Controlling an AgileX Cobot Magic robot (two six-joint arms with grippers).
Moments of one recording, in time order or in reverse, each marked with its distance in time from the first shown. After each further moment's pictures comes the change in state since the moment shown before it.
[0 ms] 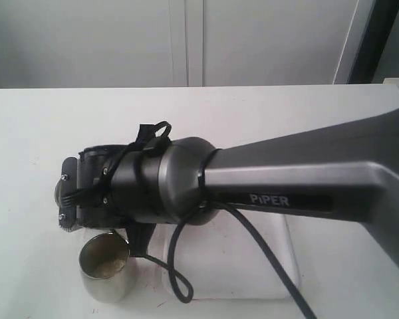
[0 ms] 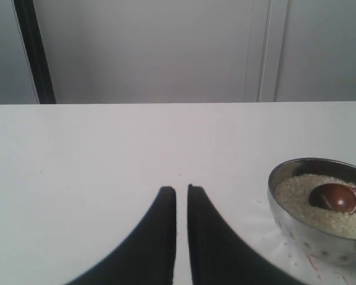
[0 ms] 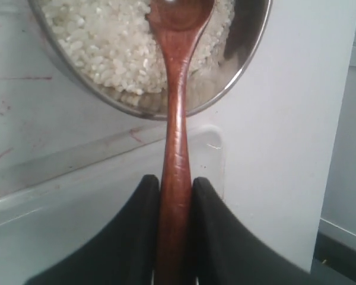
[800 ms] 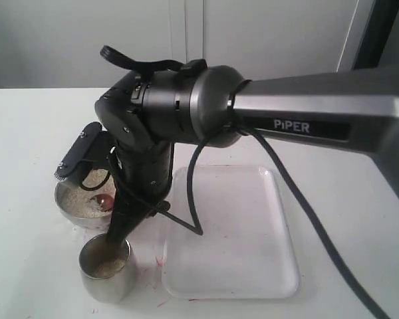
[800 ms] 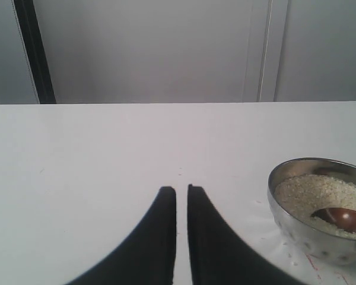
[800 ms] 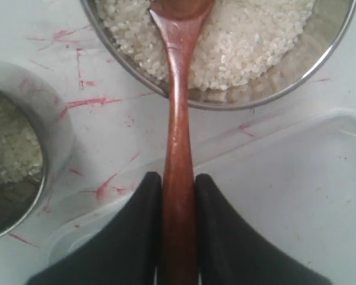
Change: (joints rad) left arm 0.000 0.000 0.000 0.000 0.000 0.000; right arm -0.151 0.000 -0.169 0.701 0.100 -0.314
